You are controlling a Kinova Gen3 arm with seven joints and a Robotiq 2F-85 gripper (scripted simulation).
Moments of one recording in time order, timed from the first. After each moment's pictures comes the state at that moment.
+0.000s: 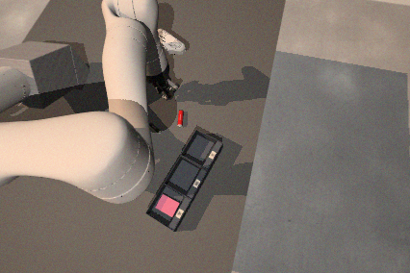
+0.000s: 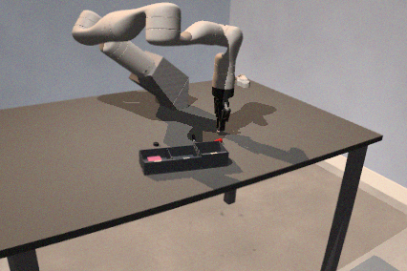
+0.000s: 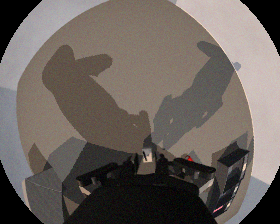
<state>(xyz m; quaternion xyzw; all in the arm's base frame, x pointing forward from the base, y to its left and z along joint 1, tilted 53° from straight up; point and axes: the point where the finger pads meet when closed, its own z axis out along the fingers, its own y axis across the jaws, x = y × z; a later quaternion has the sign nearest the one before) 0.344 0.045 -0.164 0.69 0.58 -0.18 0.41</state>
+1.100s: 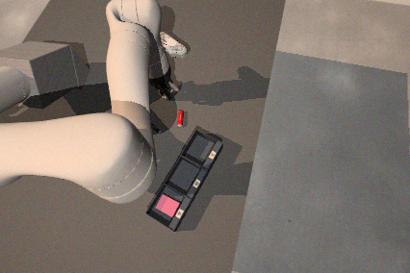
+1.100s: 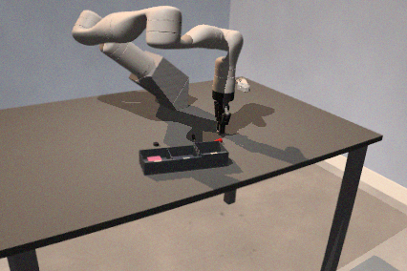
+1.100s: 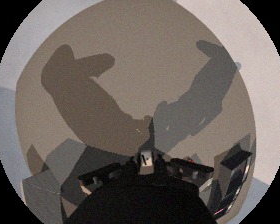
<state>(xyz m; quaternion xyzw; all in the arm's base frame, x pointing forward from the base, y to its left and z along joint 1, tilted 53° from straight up) 0.348 0.036 -0.173 0.69 0.58 -0.18 0.41</state>
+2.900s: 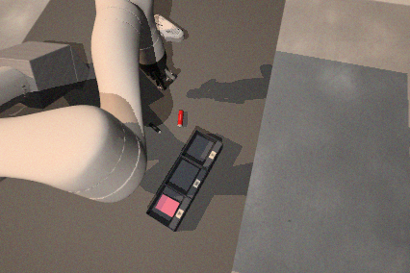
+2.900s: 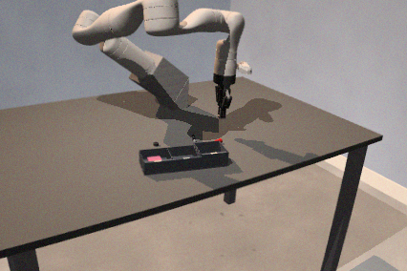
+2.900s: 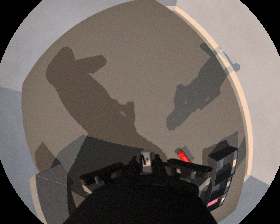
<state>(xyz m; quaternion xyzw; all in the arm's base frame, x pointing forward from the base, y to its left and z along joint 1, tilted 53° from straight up) 0.334 0.082 -0.137 0.69 0.57 -0.18 0.41</state>
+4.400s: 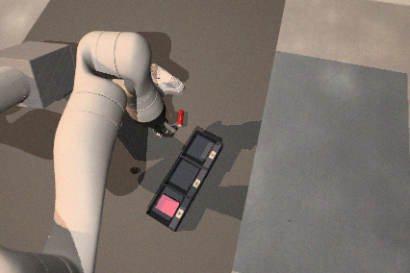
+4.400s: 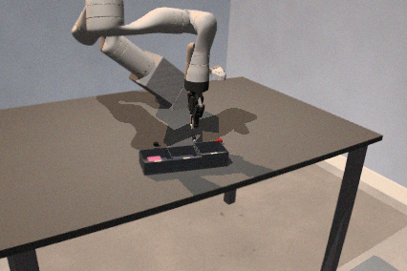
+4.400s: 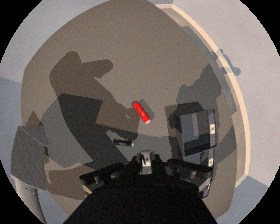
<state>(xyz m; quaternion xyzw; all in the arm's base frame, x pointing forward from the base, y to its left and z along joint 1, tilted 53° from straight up) 0.386 0.011 -0.019 0.68 0.59 -0.19 0.40</state>
